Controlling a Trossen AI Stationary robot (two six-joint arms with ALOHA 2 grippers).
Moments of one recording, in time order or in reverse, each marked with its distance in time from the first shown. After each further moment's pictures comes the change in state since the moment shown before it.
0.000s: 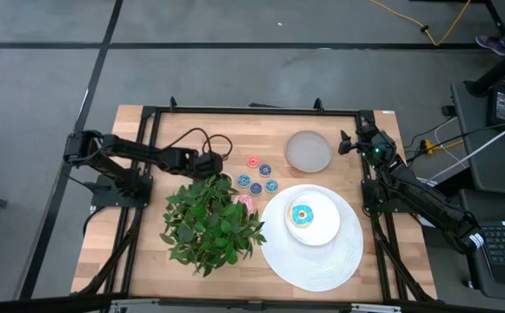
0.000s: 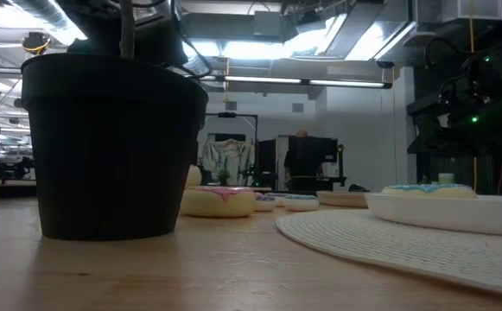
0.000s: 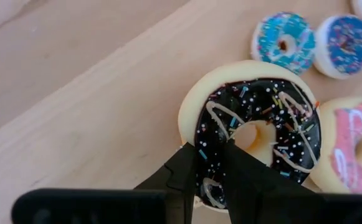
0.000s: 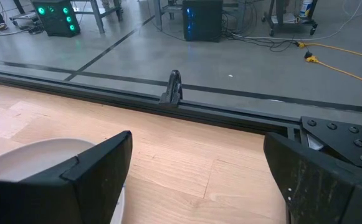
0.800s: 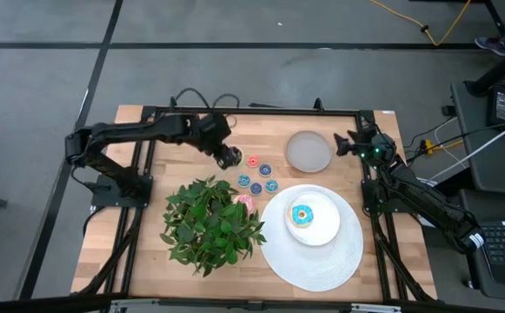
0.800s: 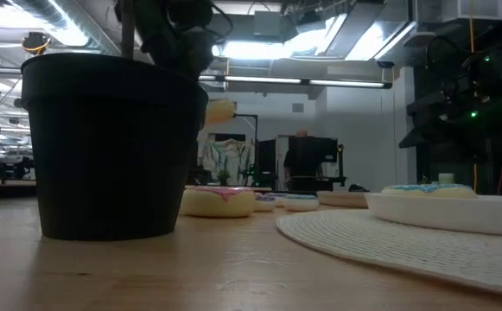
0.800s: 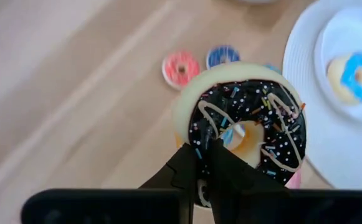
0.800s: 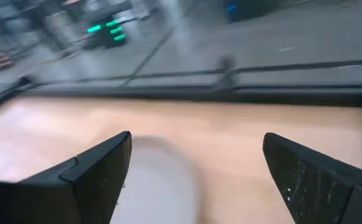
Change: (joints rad) left arm 0.218 0.000 0.416 -0.304 0.120 0.398; right arm 0.000 0.000 0.000 0.003 -0.227 0.239
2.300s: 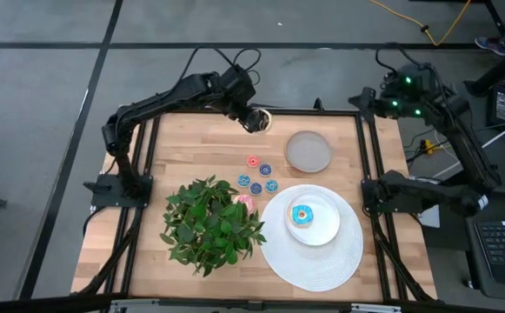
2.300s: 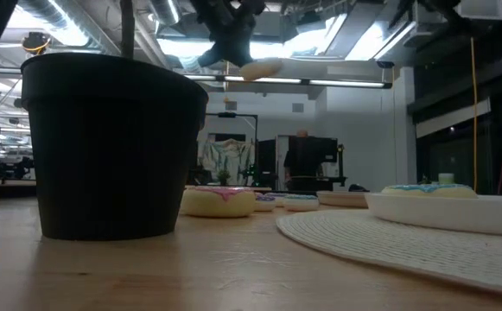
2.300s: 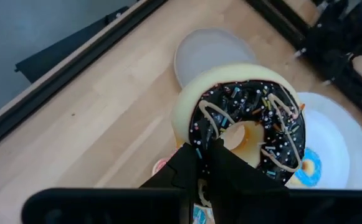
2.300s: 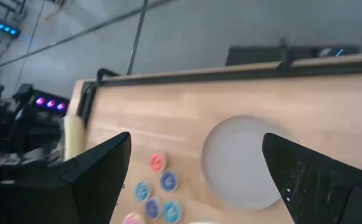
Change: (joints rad) left arm 0.114 0.355 0.752 -0.278 0.043 0.077; right arm 0.003 0.581 1.397 -1.192 -0.225 0.316
